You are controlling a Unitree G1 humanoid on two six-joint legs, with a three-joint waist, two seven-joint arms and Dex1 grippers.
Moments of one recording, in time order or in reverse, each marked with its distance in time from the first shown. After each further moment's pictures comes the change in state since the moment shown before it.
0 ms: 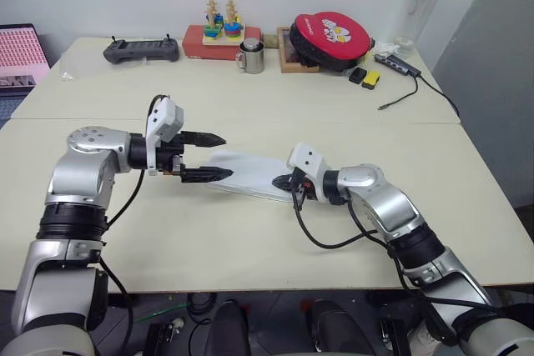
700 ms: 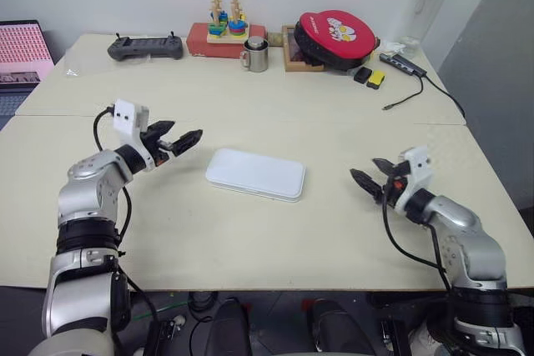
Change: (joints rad) left arm 0.078 -0.110 0.262 0.203 0.014 -0.050 0.611; right arm 0.404 -0.091 -0.552 -0.256 0.210 -0.004 -0.237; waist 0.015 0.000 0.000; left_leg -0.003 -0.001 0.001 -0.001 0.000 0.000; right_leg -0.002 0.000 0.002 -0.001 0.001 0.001
